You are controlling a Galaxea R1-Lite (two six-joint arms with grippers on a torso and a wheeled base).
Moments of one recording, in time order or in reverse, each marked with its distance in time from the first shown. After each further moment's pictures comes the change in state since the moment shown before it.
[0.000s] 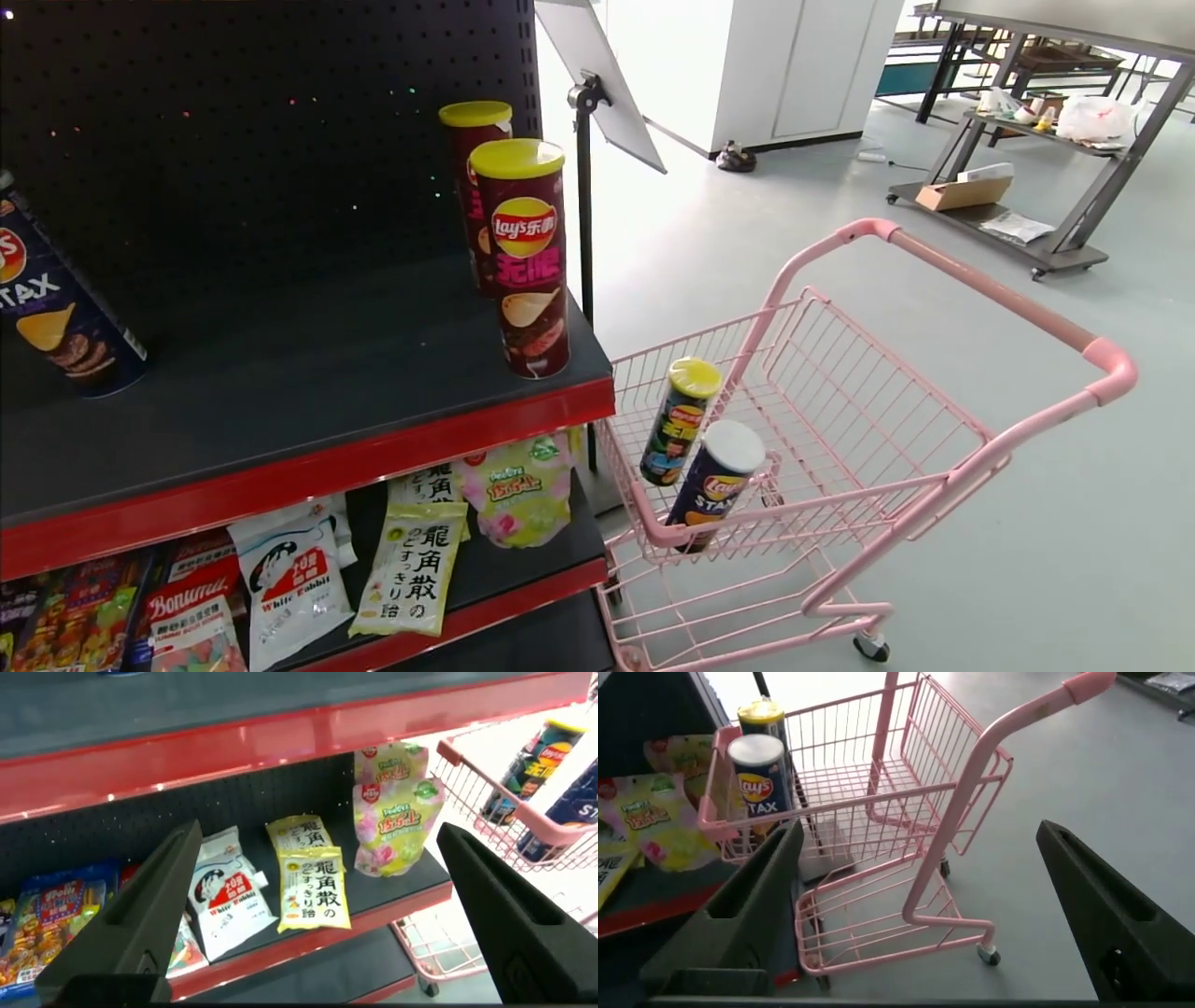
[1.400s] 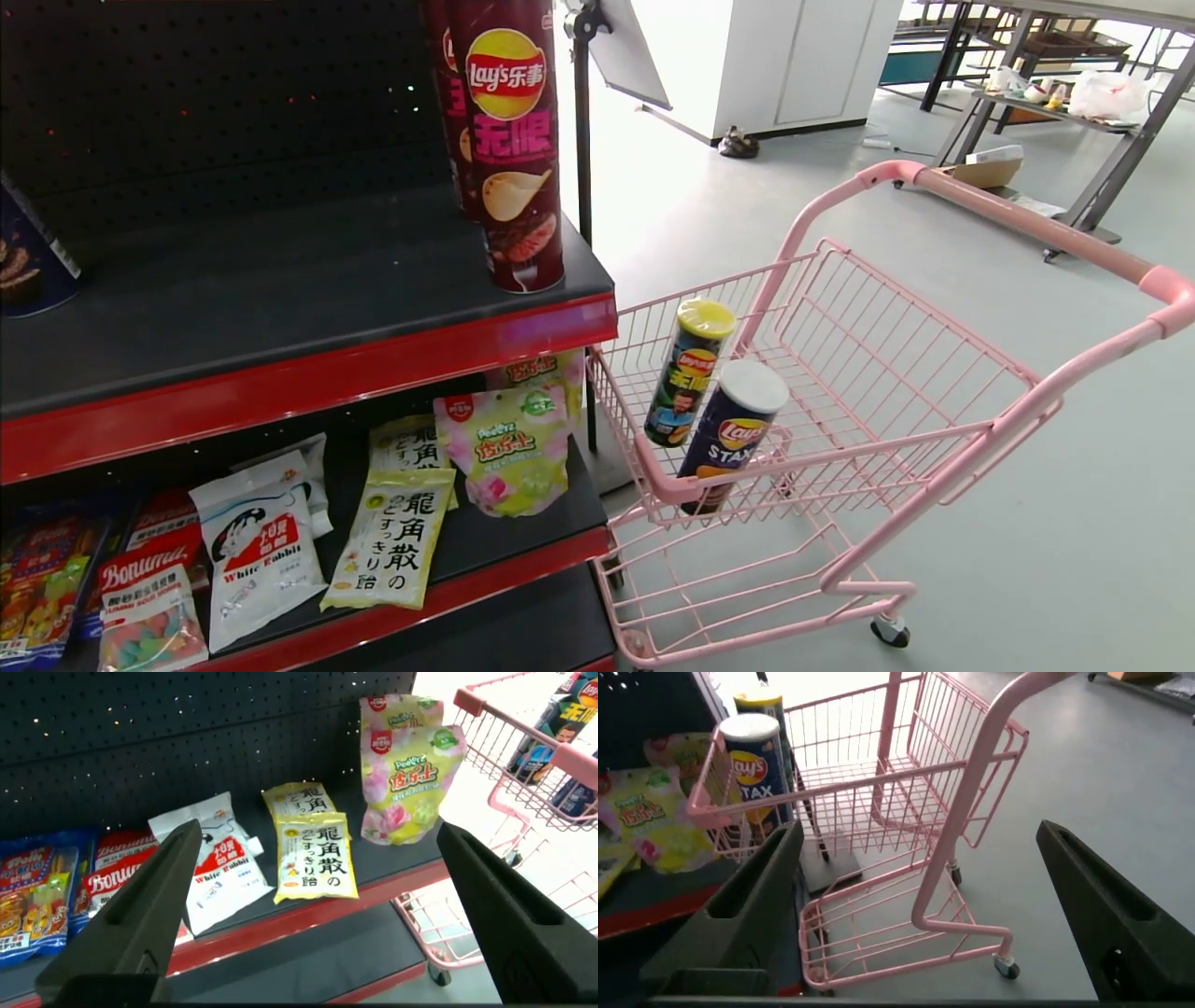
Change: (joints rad) left arm 0.000 0.000 0.000 0.000 0.001 0.000; right arm 0.003 0.035 -0.088 -0.005 0.009 0.027
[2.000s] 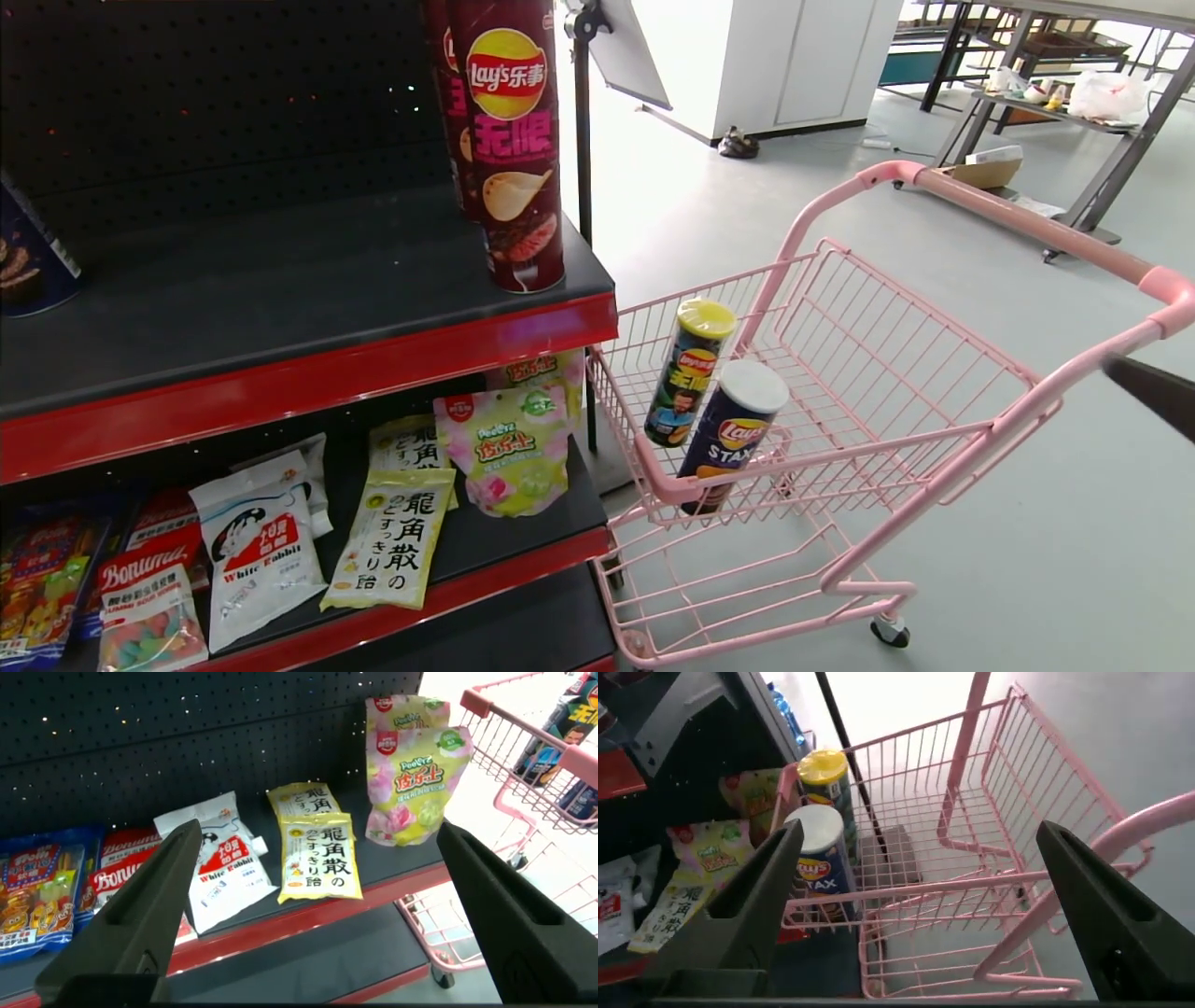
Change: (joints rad) left arm 0.000 0.000 0.000 0.000 0.017 0.000; right arm 0.080 0.893 -0.378 -0.417 0.107 0.077
